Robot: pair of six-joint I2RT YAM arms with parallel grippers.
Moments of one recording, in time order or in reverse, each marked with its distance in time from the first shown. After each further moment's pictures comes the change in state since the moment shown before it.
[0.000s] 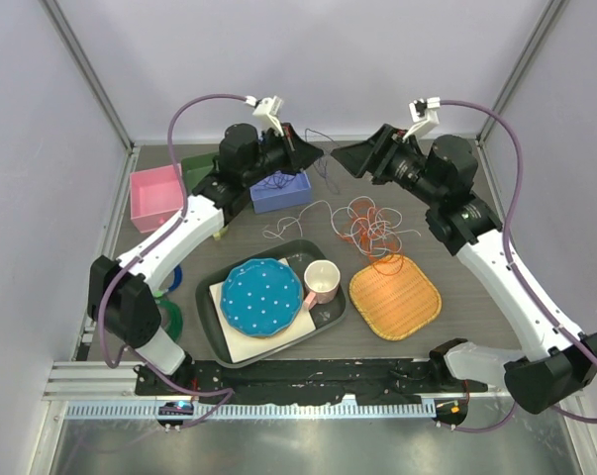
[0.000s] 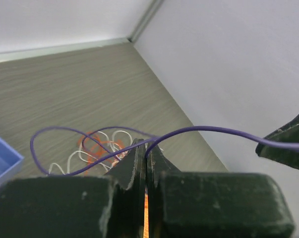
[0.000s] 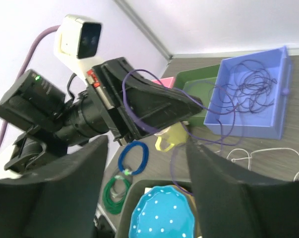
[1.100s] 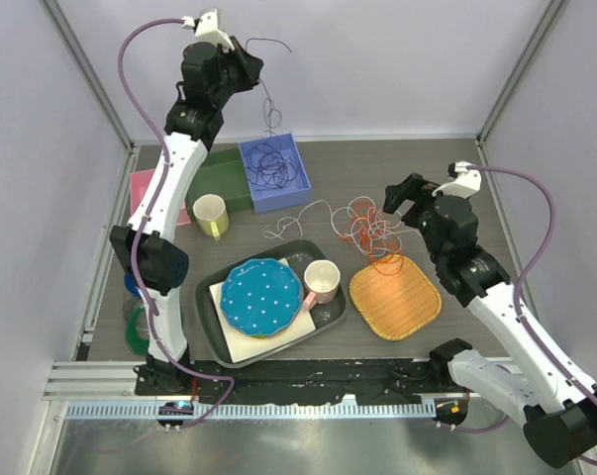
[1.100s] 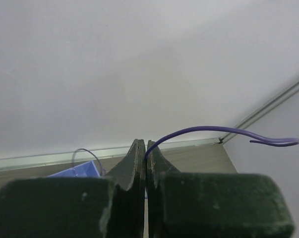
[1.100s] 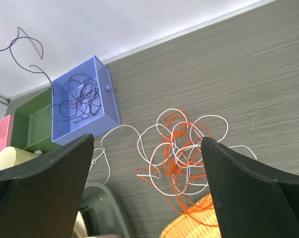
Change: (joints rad) left arm 0.254 0.391 0.838 -0.357 -0.264 0.115; right arm 0.001 -0.322 -0.417 -0.107 0.725 -0.198
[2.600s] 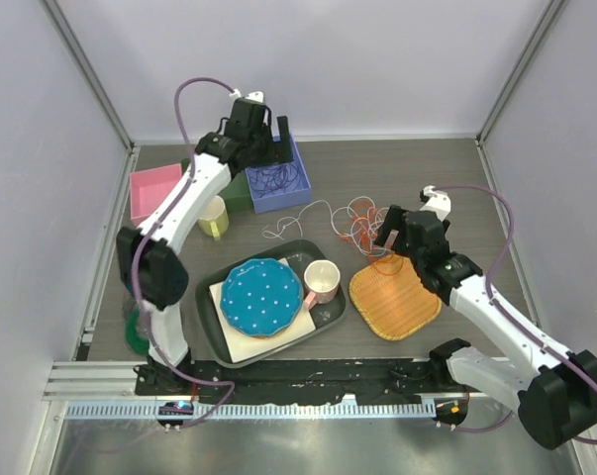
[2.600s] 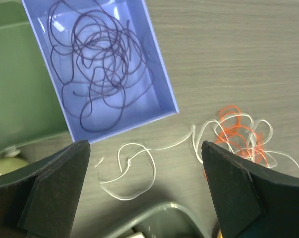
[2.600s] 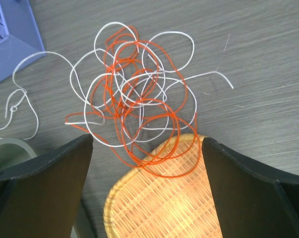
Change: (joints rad) left arm -0.131 -0.008 -0.261 -0.465 -0.174 0.002; right arm 0.000 0.078 -0.210 -0.066 -0.002 0.024
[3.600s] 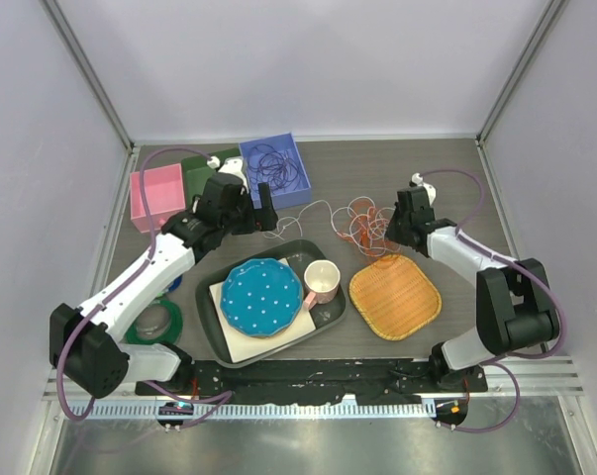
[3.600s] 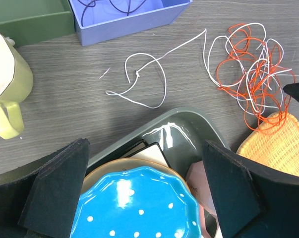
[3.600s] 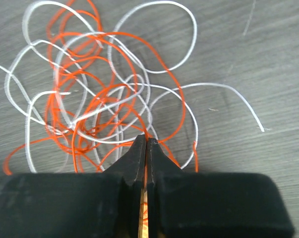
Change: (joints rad) left arm -0.105 -0.700 -0.894 0.243 -0.013 -0.057; right arm -0.188 0.534 0.167 0.056 -0.211 0.000
